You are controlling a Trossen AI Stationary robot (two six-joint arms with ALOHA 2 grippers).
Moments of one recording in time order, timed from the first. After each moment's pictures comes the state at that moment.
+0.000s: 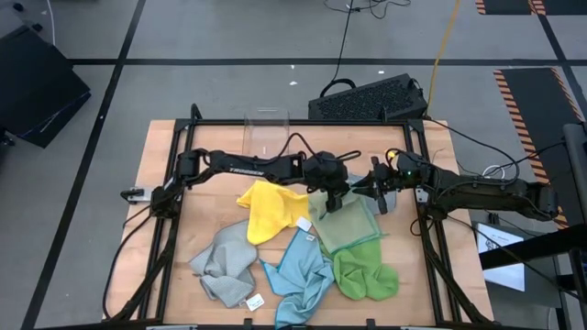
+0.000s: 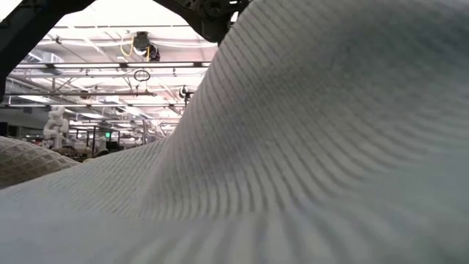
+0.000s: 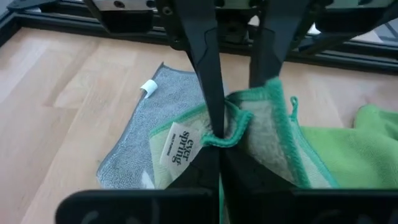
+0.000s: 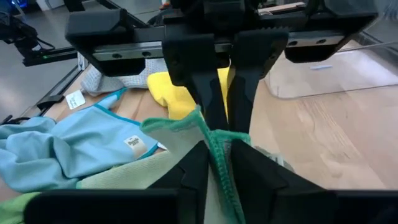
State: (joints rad) left arm 0.10 2.17 1.70 -0.08 0.13 -0.07; right arm -0.35 0.72 0.23 0.13 -0.39 0.04
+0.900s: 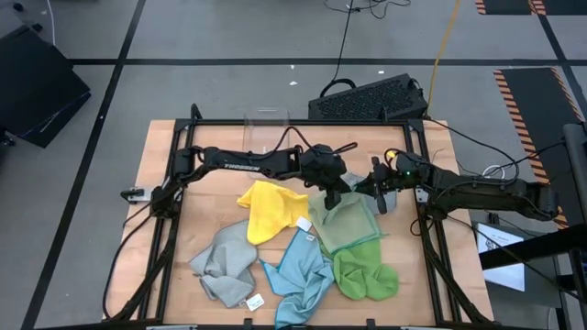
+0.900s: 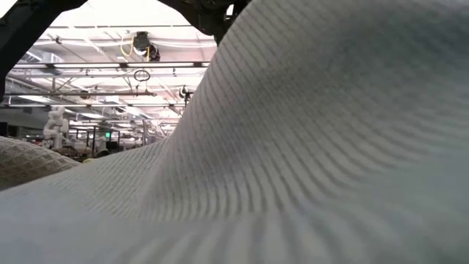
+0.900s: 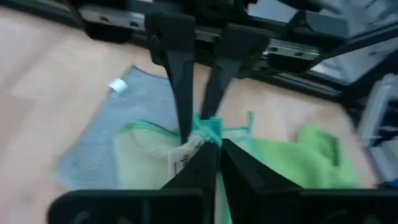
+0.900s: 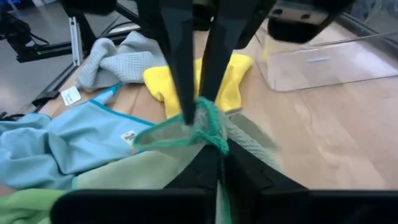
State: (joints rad) left arm 0.12 2.12 1.70 -0.10 0.29 -0.24; right arm -0.35 0.72 0.23 0.12 -0.39 0.04
